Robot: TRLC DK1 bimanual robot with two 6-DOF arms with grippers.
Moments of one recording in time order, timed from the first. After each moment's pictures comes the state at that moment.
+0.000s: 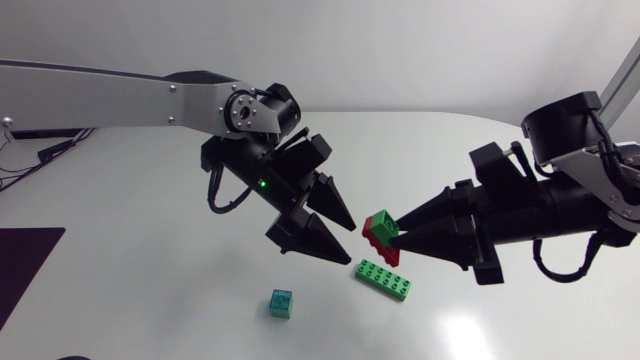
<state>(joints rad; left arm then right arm) -0.57 1.88 1.46 -0.97 0.98 1.00 0.19 1.13 0.79 -0.54 -0.94 -0.58</state>
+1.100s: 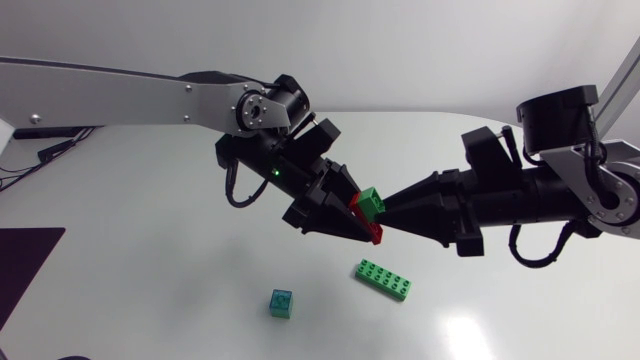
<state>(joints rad) -0.58 1.92 1.51 -0.85 1.10 0.92 0.21 1.18 0.76 -0.26 -1.00 -0.35</state>
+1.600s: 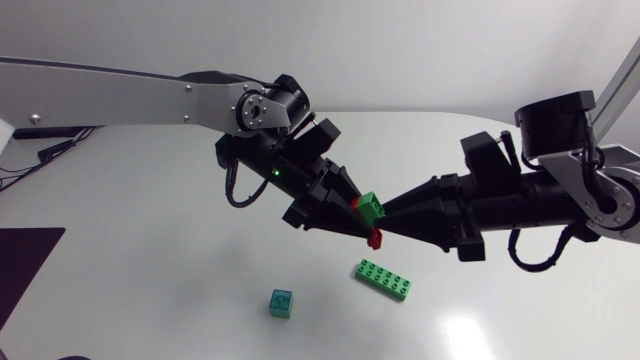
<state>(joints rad) -0.58 1.92 1.51 -0.85 1.10 0.92 0.21 1.18 0.75 -0.26 -1.02 -0.35</state>
